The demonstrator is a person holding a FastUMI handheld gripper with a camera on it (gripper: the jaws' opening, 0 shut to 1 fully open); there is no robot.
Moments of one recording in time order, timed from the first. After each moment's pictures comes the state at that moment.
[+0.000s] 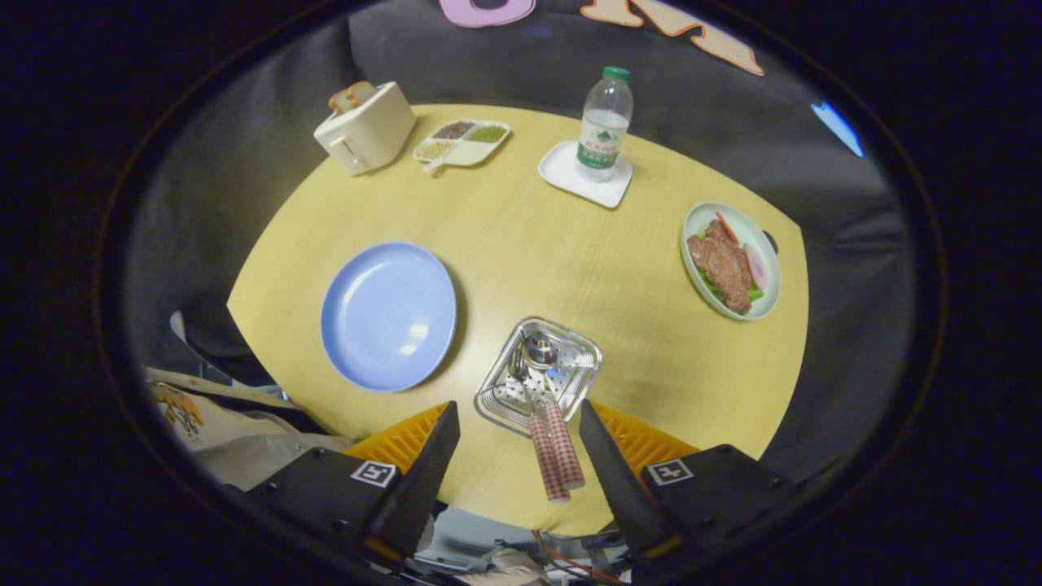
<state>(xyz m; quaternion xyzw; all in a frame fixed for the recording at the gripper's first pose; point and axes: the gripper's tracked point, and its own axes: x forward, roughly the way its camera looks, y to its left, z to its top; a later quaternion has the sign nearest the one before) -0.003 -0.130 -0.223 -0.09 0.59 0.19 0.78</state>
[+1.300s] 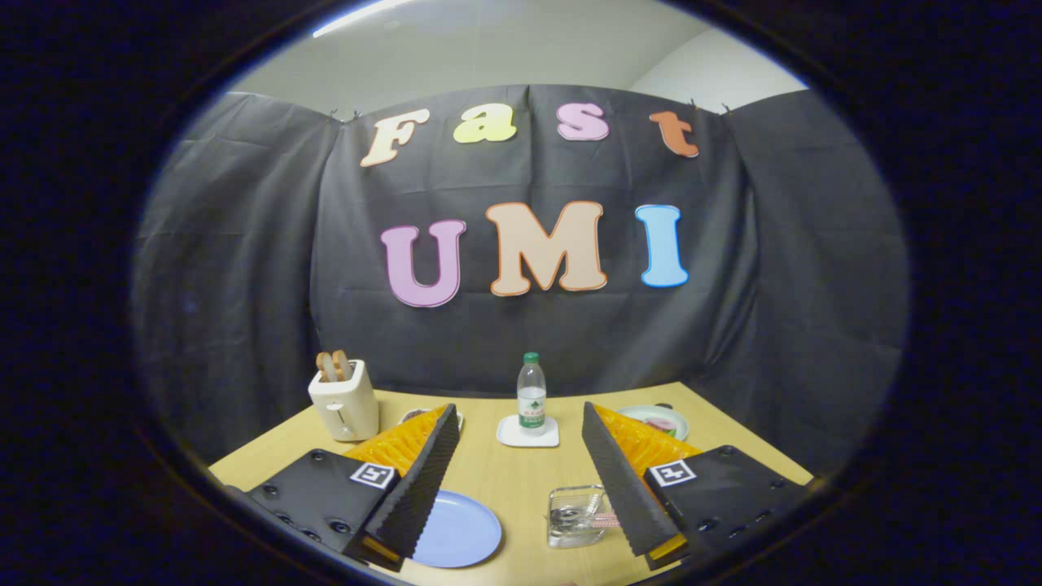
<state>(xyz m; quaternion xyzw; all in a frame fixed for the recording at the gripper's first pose) 0.001 -0.093 -0.051 0.04 0.08 -0.02 1.00</state>
